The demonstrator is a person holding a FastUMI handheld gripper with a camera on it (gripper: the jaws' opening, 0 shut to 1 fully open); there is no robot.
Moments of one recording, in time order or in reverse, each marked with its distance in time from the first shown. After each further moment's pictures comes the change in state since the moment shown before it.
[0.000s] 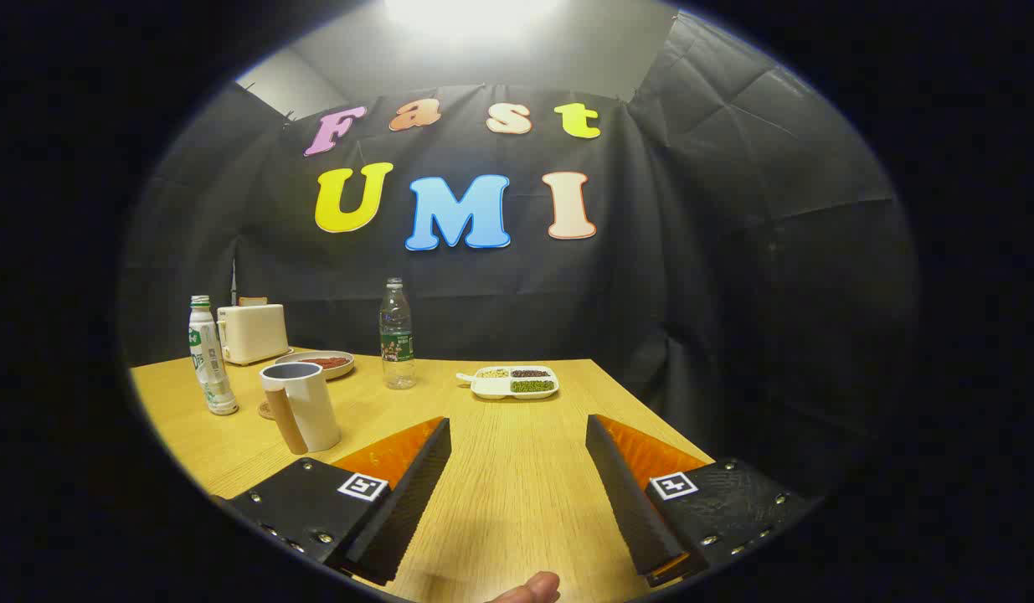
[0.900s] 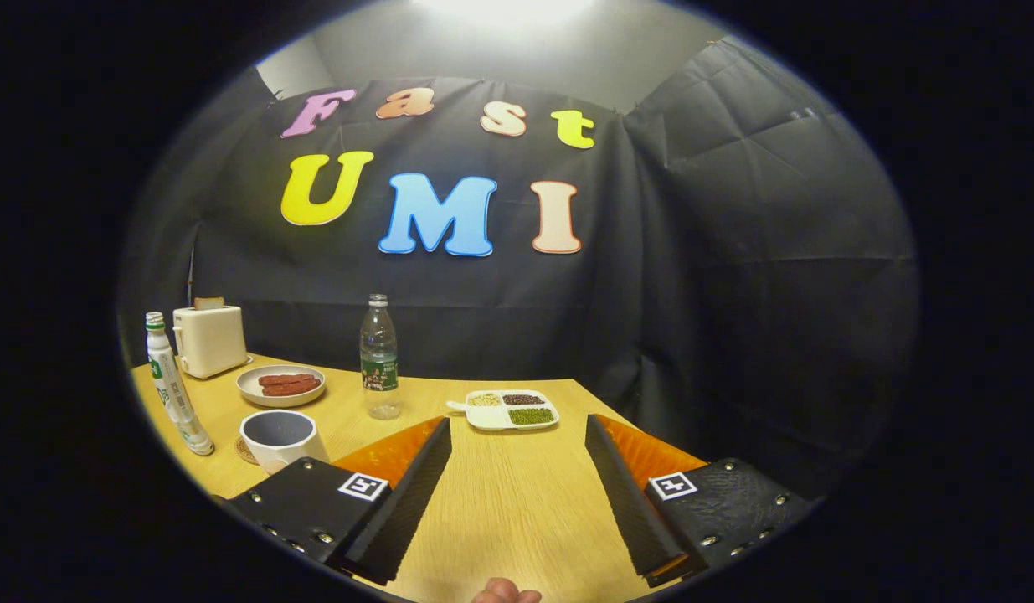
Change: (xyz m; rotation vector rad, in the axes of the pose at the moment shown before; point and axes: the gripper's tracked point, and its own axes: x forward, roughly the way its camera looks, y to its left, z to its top) arm 0.026 0.075 0.049 -0.061 0.009 -0.185
